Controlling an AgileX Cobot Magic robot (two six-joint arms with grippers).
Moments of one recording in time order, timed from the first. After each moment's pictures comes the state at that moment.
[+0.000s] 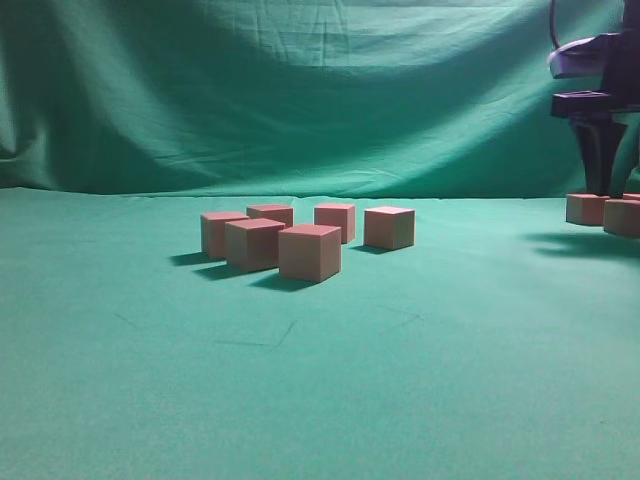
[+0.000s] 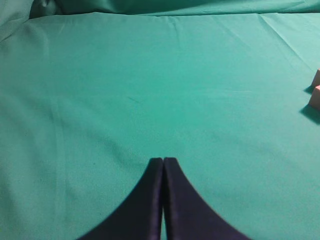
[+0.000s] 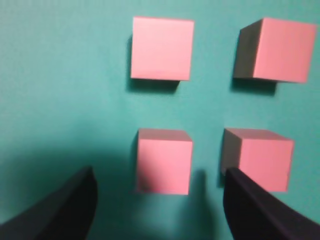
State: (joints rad) left arm 0.00 -0.01 0.02 0.02 0.34 0.01; right arm 0.02 2.13 -1.74 -0.05 1.06 -0.07
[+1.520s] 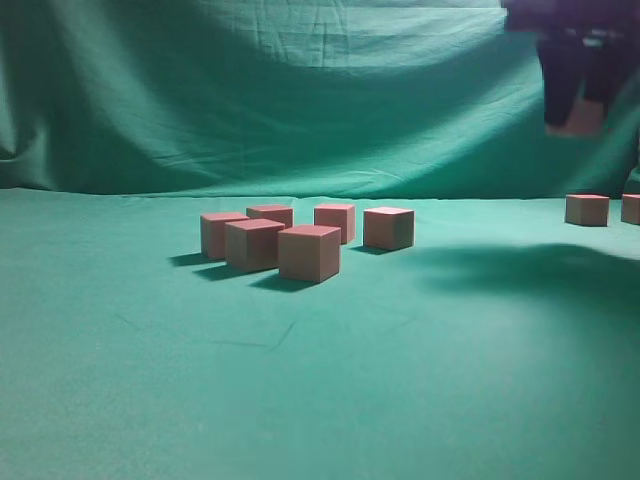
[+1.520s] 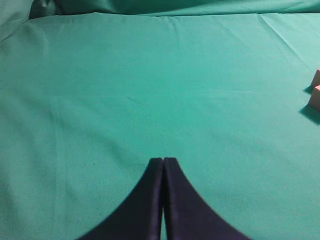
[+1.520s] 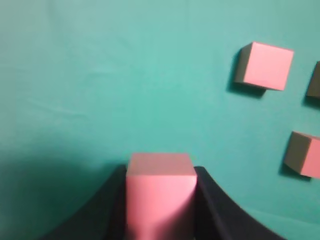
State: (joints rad) left arm 0.00 -0.01 0.02 0.02 0.34 0.01; right arm 0.10 2.05 -1.83 0.07 1.22 -0.20
